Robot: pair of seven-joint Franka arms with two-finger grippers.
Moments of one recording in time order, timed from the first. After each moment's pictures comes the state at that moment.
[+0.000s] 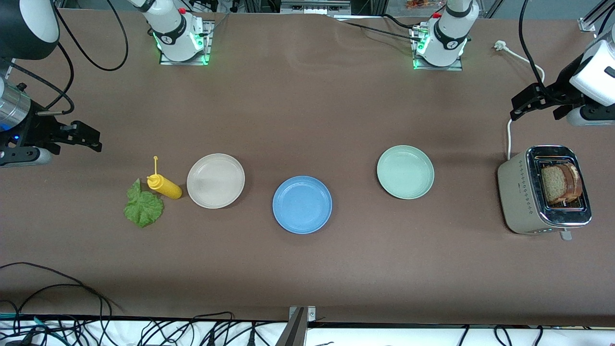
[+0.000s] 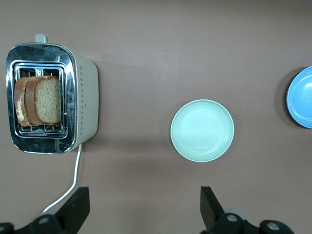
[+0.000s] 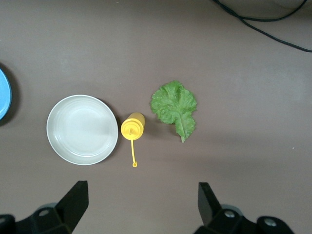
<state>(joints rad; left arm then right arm) 0.05 -0.01 -0.12 -1.57 -0.01 1.54 -0.11 0.07 0.15 -0.04 -1.53 0.00 1.70 -0.06</state>
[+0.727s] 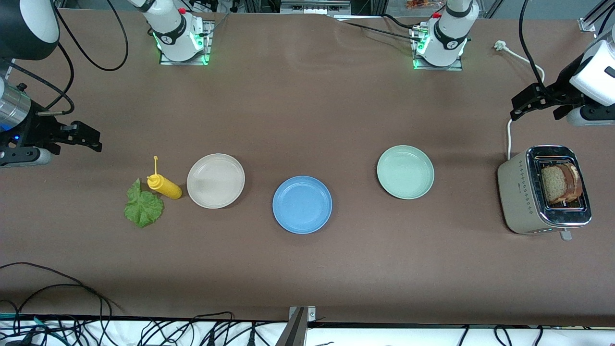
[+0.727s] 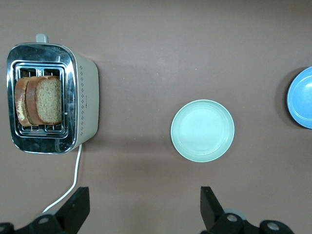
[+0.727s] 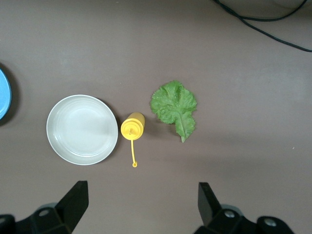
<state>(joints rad) 0.05 -0.01 -0.11 -1.57 -0.01 1.54 -0.11 0.07 0.15 -0.04 -1.53 0.00 1.70 -0.06</state>
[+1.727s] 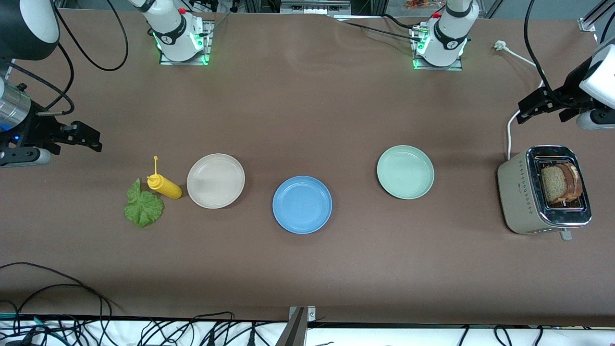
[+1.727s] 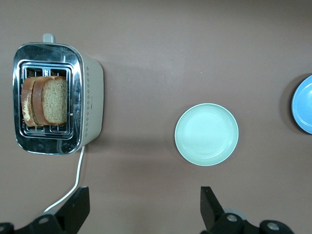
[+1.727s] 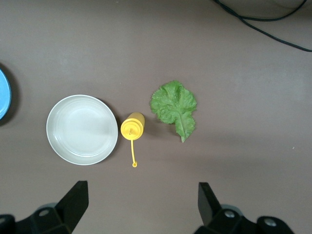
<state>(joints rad) 0.05 0.00 -0.09 -1.57 -0.01 1.56 -0.11 0.07 0.15 -0.04 -1.53 0.00 1.70 -0.05</state>
